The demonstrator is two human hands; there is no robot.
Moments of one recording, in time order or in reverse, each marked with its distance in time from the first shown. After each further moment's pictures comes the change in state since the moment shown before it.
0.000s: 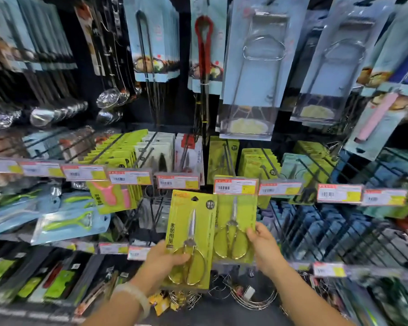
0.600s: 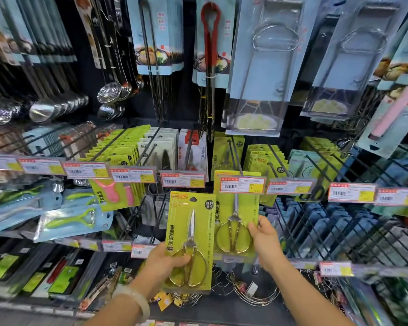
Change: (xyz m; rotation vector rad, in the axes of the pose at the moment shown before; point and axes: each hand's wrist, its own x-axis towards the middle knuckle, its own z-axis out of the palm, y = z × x) left_hand -0.008 0.003 -0.001 -0.056 0.022 -0.006; right_hand 0.002 -0.007 0.015 -0.007 0.061 -0.092
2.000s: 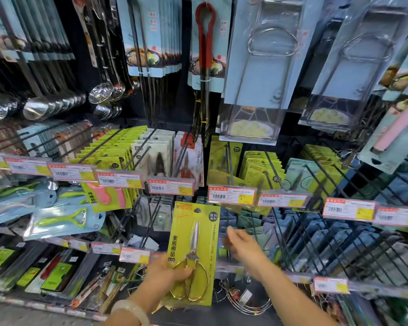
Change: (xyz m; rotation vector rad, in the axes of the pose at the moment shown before) left_hand 0.003 0.000 0.036 -0.023 0.002 -0.068; right_hand 0.024 0.001 0.003 -0.231 -0.280 0.173
